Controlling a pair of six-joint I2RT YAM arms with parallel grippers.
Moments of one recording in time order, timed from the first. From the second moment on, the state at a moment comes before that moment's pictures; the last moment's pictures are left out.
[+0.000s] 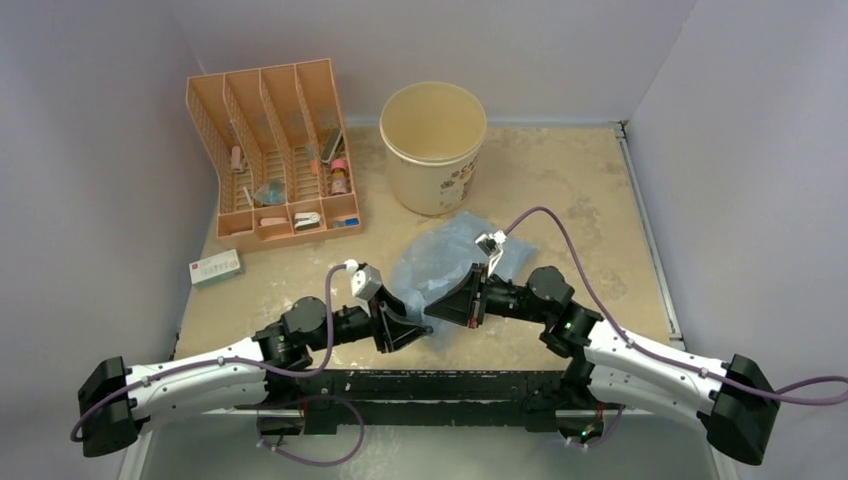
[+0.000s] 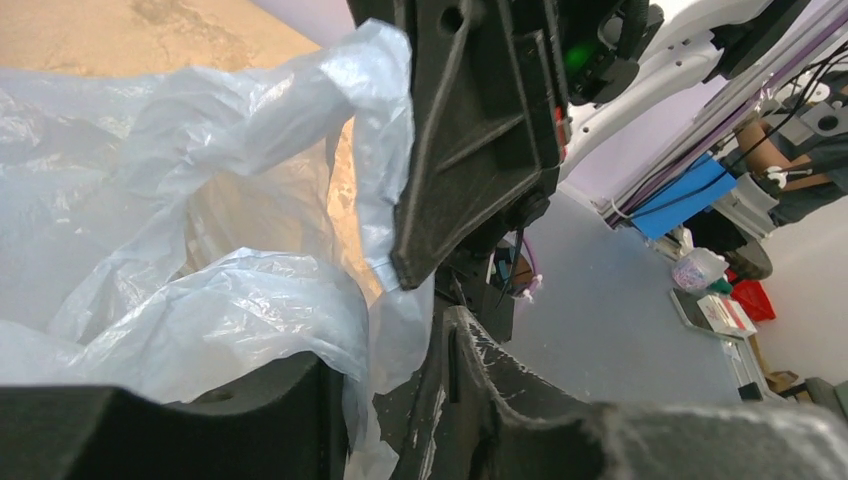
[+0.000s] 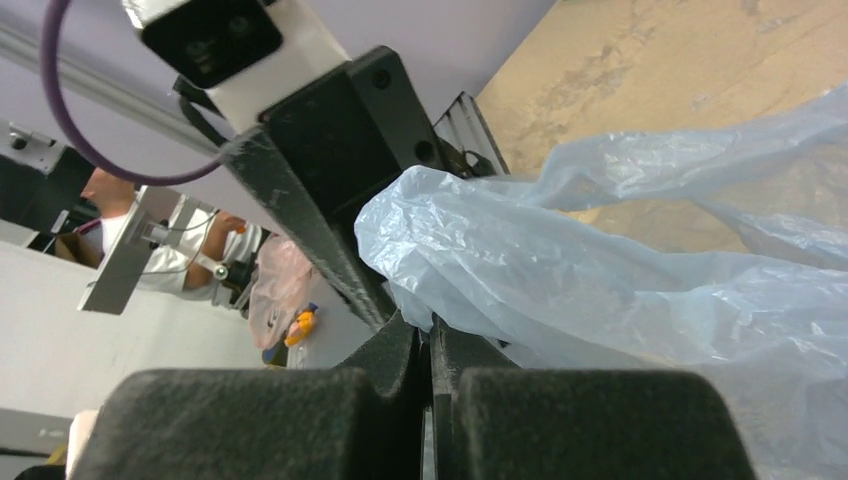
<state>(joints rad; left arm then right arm) -1.11 0.65 0.27 0.45 0.18 -0.49 0.92 0.84 0.40 0.43 -0.44 0.89</state>
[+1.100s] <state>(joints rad) -1.11 0.73 0.22 0.63 0.21 -0.50 0.93 0.82 0.49 0.30 -0.36 0.84</state>
